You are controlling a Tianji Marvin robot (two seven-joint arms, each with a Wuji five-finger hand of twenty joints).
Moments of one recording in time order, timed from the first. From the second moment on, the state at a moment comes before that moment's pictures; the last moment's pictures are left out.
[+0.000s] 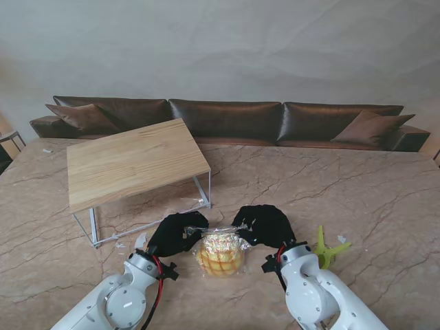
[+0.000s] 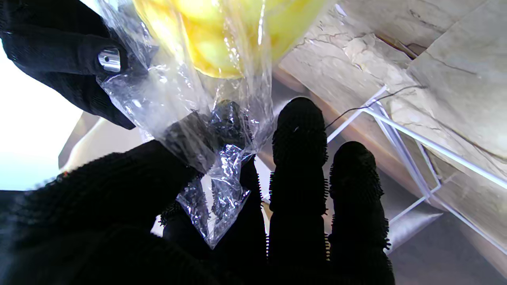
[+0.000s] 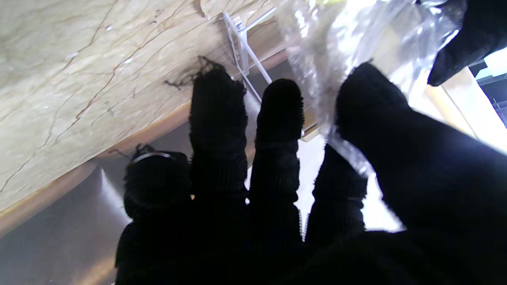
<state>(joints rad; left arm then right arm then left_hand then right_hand) 1.55 -1.19 -1.04 -1.37 0.56 -0.46 0.42 -1.68 -1.16 1.13 -1.65 -0.66 -0.07 -0.30 0.77 -0.61 1.00 -0.21 0.74 -0.25 1.01 0.78 1.17 -0.06 0.57 0.94 1.15 0.17 0.88 0.93 0.49 0.29 1.28 0.74 0.46 -0.86 1.23 -0.36 0.94 -0.40 1.05 0.10 1.20 -0.08 0.74 0.45 1.20 0.07 0.86 0.72 0.85 0.17 1.52 0.66</state>
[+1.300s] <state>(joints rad) 1.58 -1.19 -1.08 -1.39 0.57 -0.45 0.45 -1.95 -1.04 1.67 -1.75 -0.98 -0.36 0.17 0.76 -0.64 1.04 -0.21 0.75 -0.25 1.01 0.81 1.19 -0.06 0.59 0.95 1.15 0.17 0.88 0.93 0.50 0.30 1.30 0.73 0.43 -0.92 1.43 -0.14 0.26 -0.13 0.68 0.25 0.44 -0.10 0.41 0.26 0.43 -0.11 0.18 0.19 0.12 -0.13 0.53 0.05</state>
